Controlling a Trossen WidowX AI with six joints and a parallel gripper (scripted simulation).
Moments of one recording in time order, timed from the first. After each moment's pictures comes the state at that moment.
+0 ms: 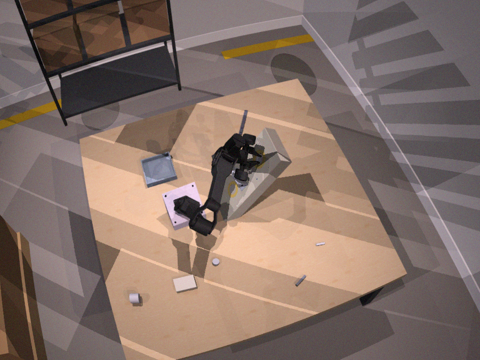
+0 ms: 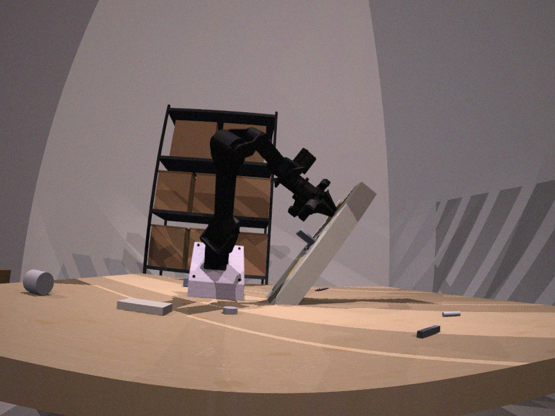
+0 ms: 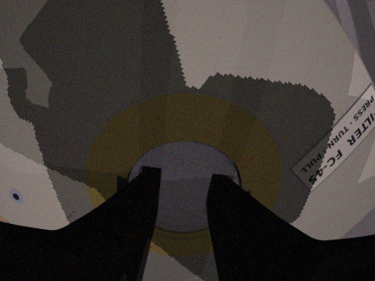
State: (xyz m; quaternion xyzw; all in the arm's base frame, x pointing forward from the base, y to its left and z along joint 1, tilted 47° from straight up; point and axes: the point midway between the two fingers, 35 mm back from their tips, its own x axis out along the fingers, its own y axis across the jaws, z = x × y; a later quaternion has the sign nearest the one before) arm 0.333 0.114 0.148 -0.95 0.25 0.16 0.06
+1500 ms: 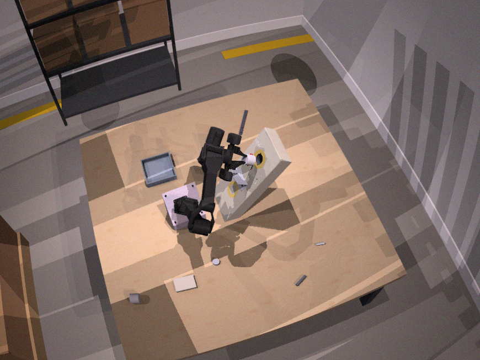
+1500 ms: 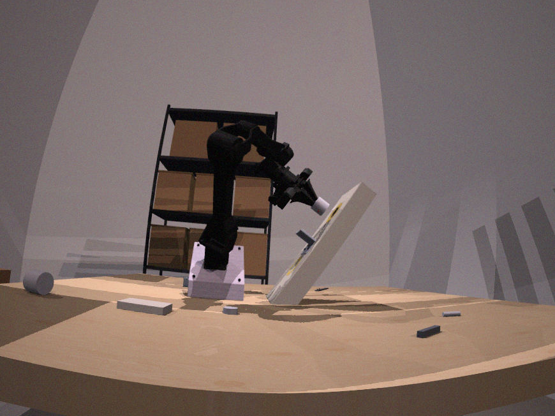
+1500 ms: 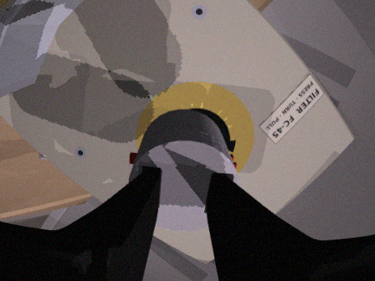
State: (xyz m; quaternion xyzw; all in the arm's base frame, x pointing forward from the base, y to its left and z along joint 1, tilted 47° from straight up) arm 0.269 0.140 0.164 -0.95 0.26 0.16 0.07
